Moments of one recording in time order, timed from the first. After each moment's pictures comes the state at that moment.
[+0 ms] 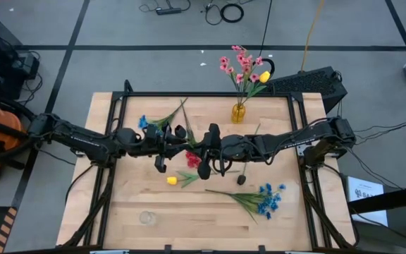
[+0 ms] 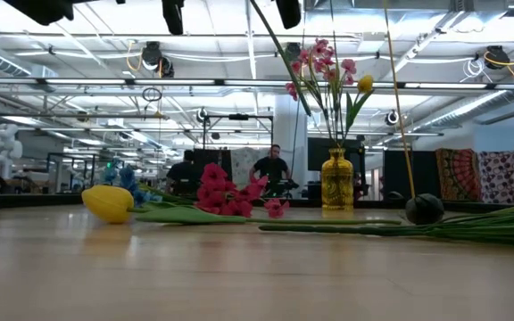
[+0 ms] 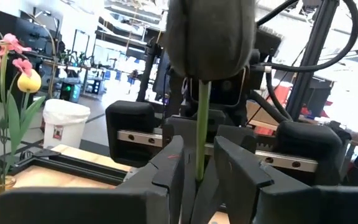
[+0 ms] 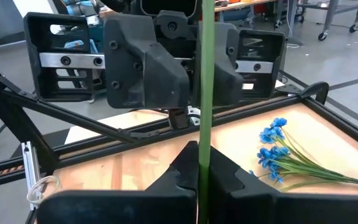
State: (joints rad) left arm -0.14 1.16 0.59 0.82 -0.14 -0.22; right arm 0.17 1.66 1.34 0.09 0.33 0.29
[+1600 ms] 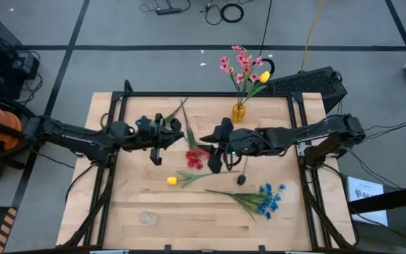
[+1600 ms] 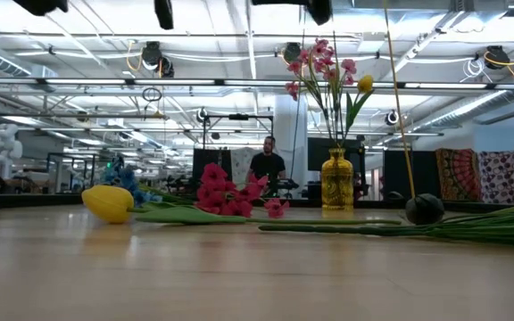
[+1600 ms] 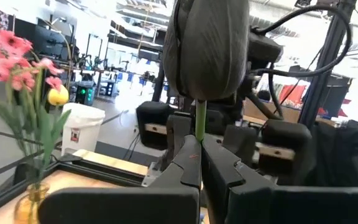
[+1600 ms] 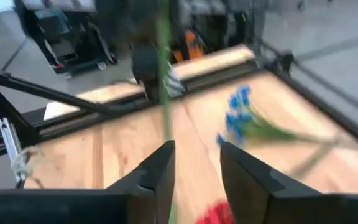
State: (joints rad) left arm -0.09 1.02 0.61 0.65 -0.13 -0.20; right arm 0.15 1.52 1.34 -0.21 0.36 0.36
